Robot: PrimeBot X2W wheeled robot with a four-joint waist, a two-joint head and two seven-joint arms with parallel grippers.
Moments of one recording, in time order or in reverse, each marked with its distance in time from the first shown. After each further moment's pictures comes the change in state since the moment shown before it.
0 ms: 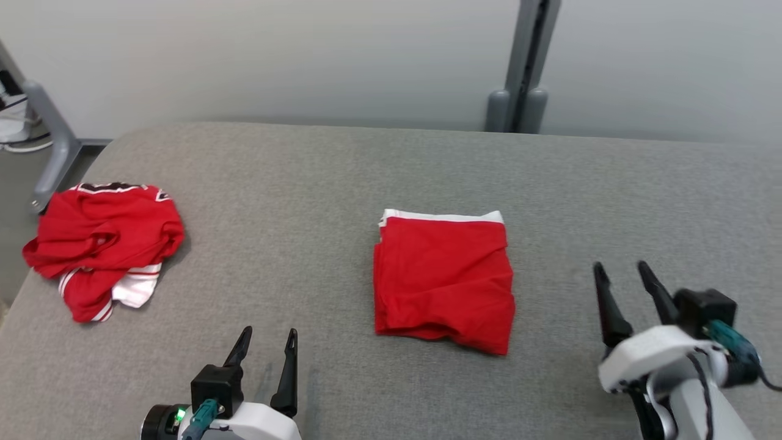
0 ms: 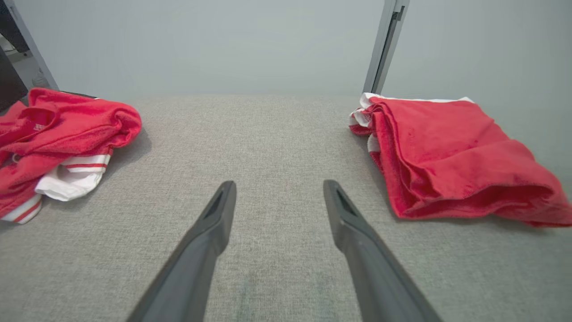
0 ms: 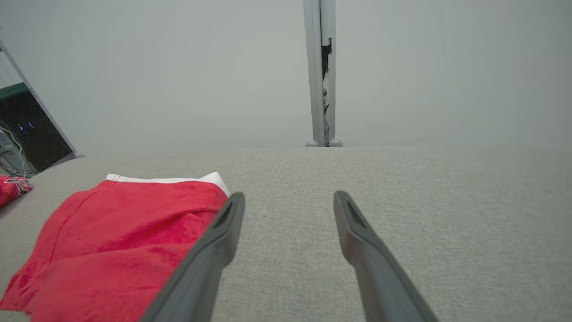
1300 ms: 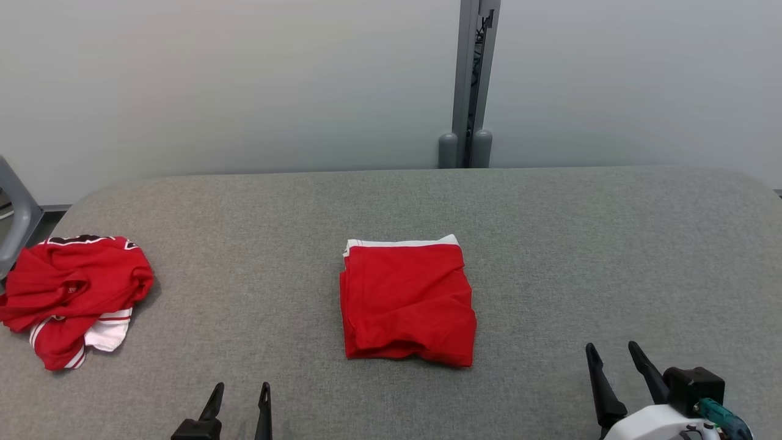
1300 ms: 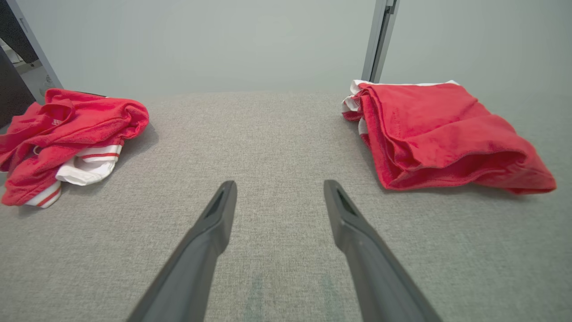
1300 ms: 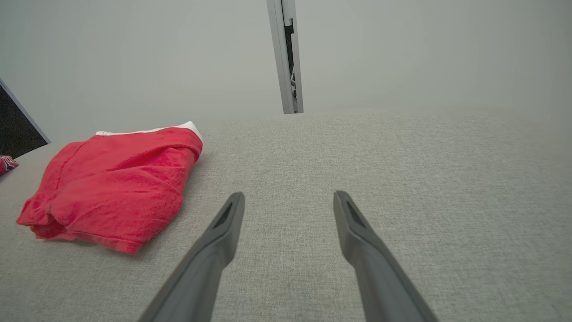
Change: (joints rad) left arm 0.148 0.000 0.091 -0.029 0.067 0.015 0.000; right arm 0.240 0.002 -0.003 -0.088 -0.002 0.000 0.000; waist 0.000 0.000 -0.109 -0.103
